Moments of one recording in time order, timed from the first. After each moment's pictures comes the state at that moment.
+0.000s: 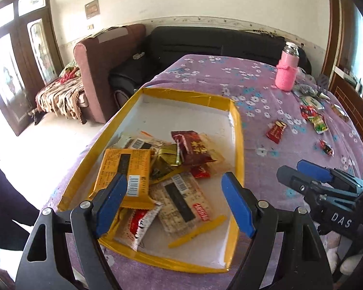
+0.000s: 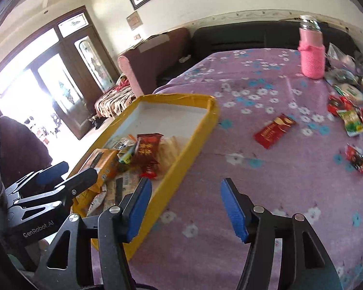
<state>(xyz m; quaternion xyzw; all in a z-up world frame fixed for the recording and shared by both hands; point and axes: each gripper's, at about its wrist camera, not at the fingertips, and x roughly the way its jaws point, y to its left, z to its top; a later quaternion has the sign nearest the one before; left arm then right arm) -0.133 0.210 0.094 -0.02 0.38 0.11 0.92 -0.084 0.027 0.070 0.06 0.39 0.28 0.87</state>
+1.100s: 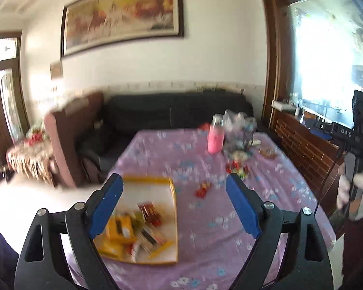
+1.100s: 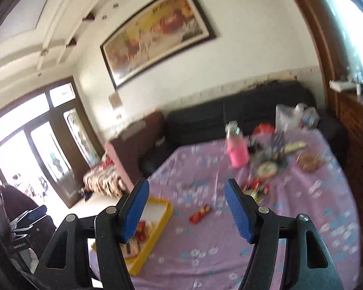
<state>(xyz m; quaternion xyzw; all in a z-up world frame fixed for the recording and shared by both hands) -0.256 0.170 0.320 0.02 0.21 -0.04 0.98 -0.184 -0.181 0.307 0.14 0.20 0.19 0.95</state>
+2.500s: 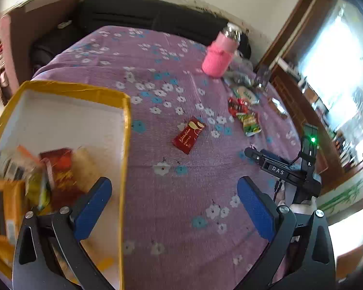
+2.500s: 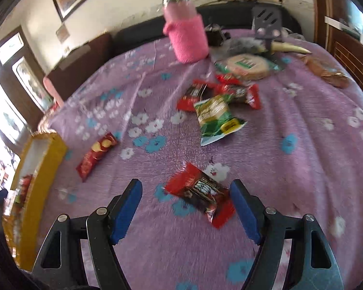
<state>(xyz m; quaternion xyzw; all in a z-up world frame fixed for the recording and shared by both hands) -0.024 0.151 0.091 -0.12 0.46 -0.11 0.87 0.041 -0.151 0.015 0.07 0.45 0.11 0.89</state>
